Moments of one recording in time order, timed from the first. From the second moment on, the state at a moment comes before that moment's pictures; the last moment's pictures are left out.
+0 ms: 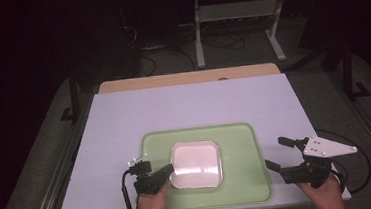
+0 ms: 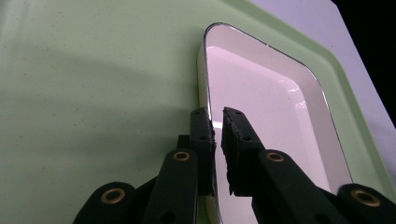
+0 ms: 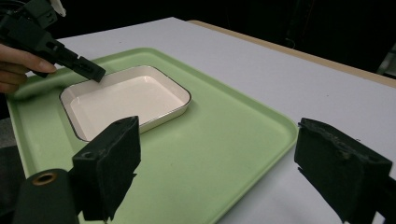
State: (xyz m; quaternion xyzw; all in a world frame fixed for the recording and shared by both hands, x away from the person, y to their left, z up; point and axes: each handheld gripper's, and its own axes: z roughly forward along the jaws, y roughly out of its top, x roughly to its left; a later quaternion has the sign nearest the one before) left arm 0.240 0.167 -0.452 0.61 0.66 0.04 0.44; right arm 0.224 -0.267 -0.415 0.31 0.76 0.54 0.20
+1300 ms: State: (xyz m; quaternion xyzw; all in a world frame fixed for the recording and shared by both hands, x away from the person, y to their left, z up) left arm 0.233 0.173 -0.442 0.64 0.61 0.09 0.45; right arm 0.223 -0.268 -0.415 0.31 0.76 0.53 0.20
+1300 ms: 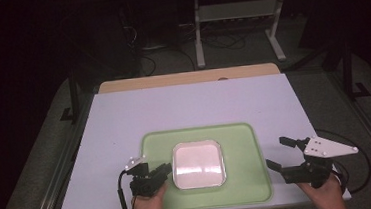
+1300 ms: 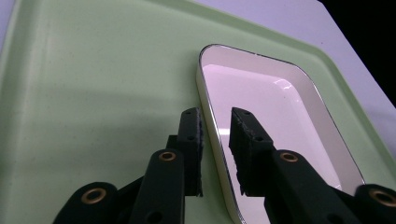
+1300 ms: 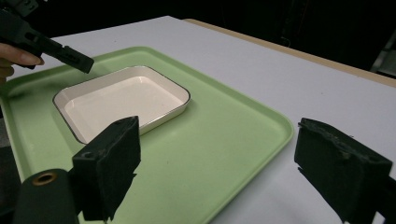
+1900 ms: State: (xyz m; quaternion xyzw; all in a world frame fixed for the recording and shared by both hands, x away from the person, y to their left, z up) left arm 0.242 0.169 -0.430 0.69 0.54 0.12 0.47; right arm 0.224 -0.269 -0.417 0.32 0.76 0.52 0.21
